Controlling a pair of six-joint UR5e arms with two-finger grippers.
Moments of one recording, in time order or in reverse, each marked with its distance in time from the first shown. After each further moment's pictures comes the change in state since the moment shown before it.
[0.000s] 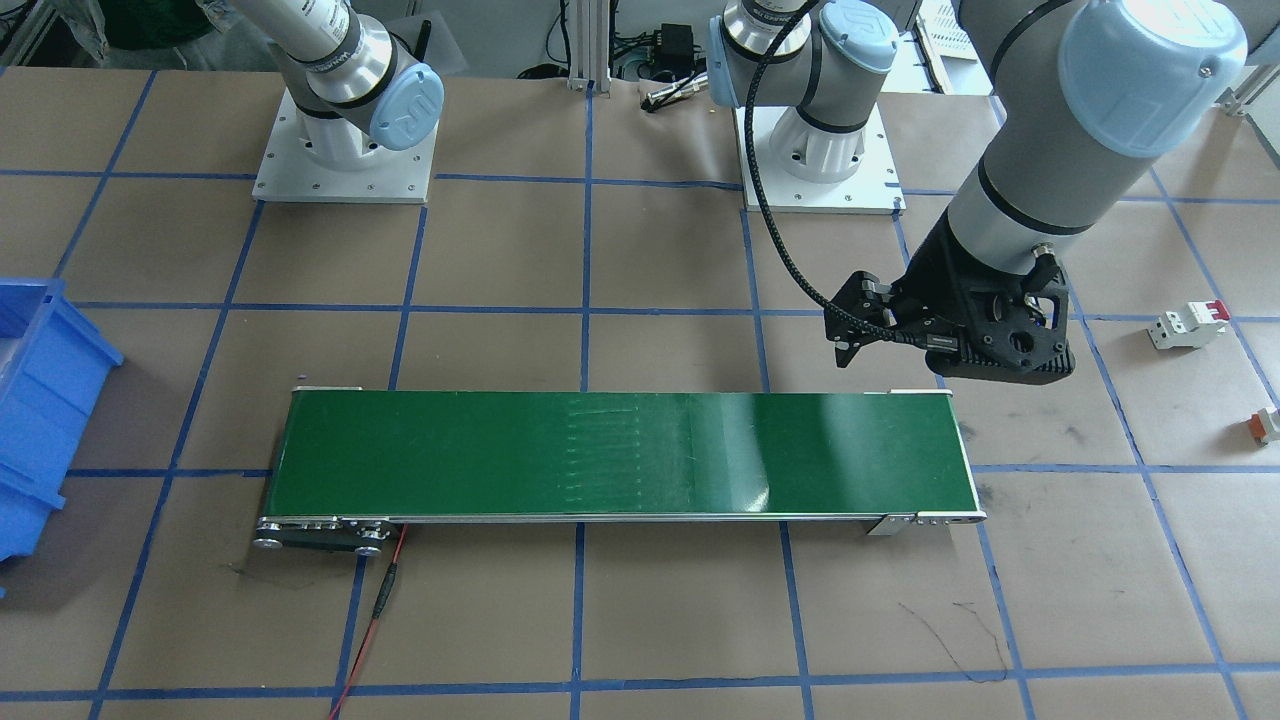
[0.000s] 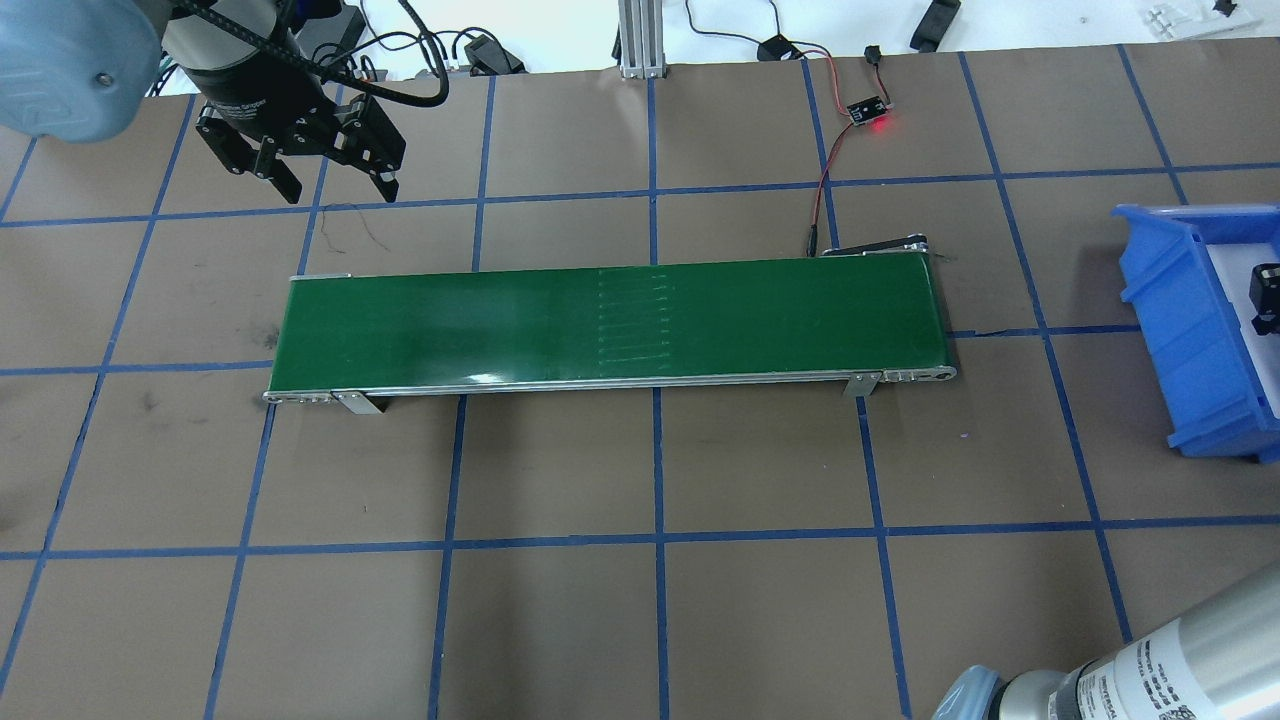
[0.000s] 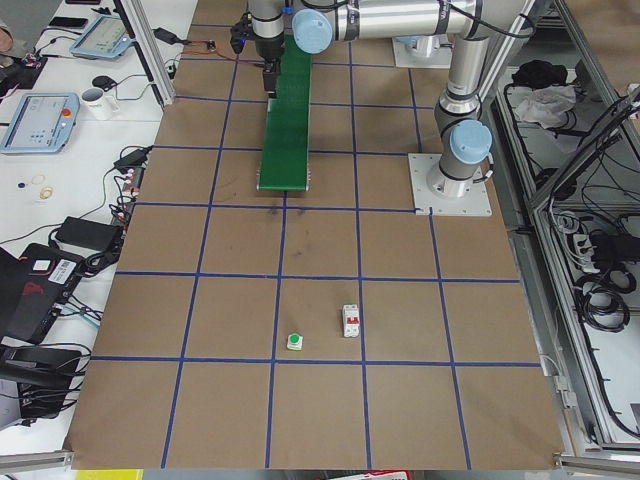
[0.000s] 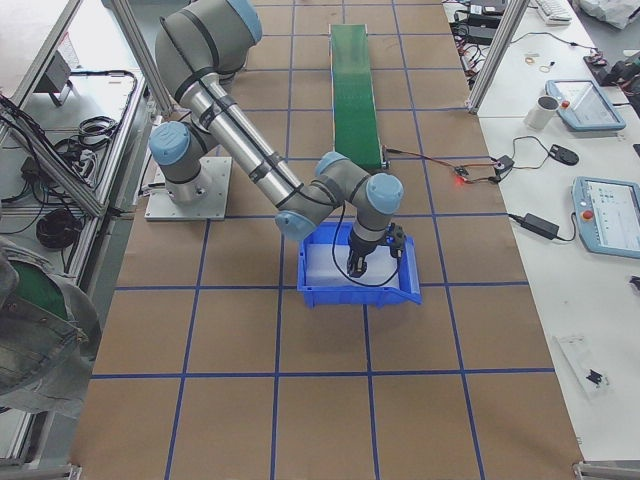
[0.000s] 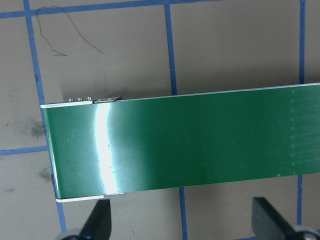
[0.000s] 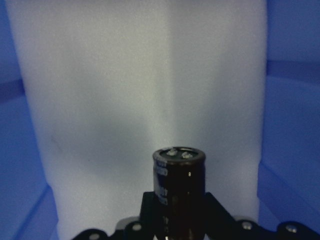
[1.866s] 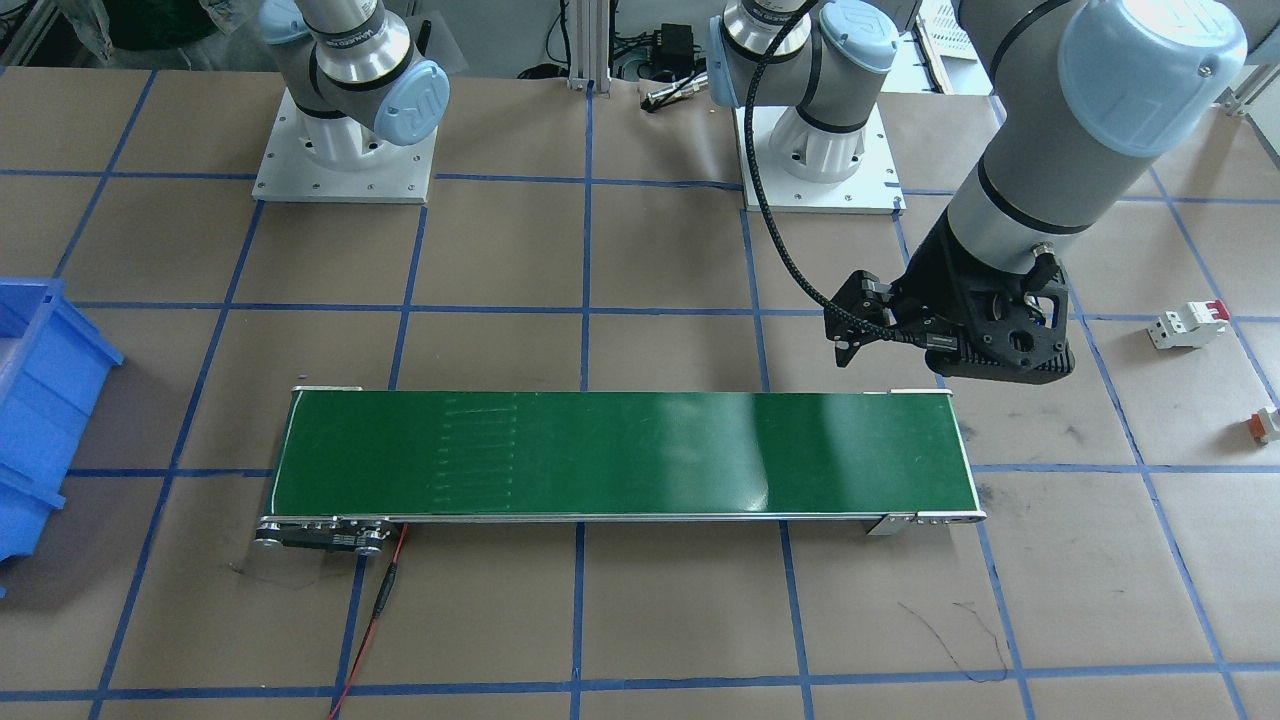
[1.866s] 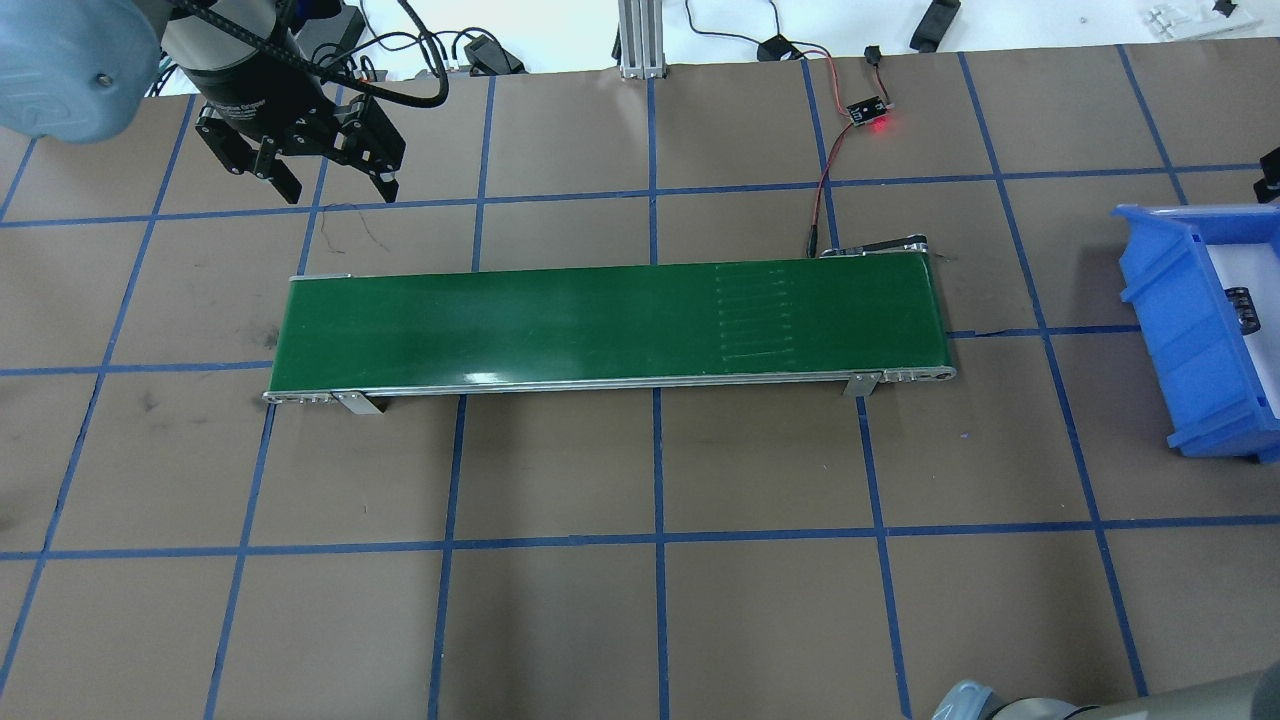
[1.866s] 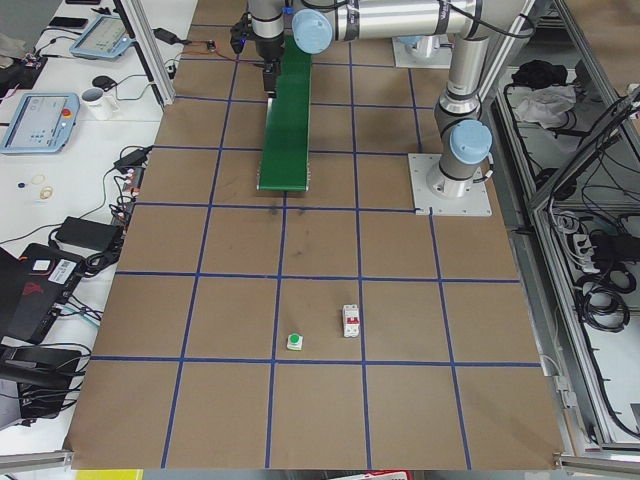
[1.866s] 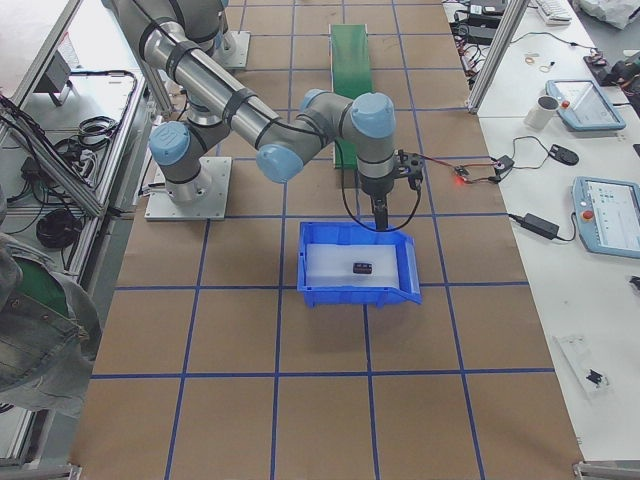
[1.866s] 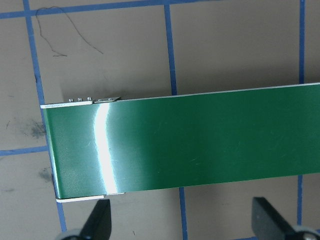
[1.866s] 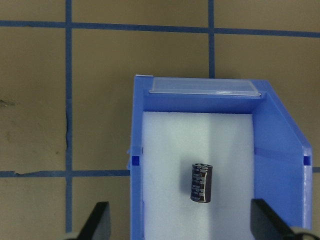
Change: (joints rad) left arm 0.000 0.000 0.000 0.000 0.000 0.002; right arm 0.061 -0.242 -0.041 0.043 0.213 -0.035
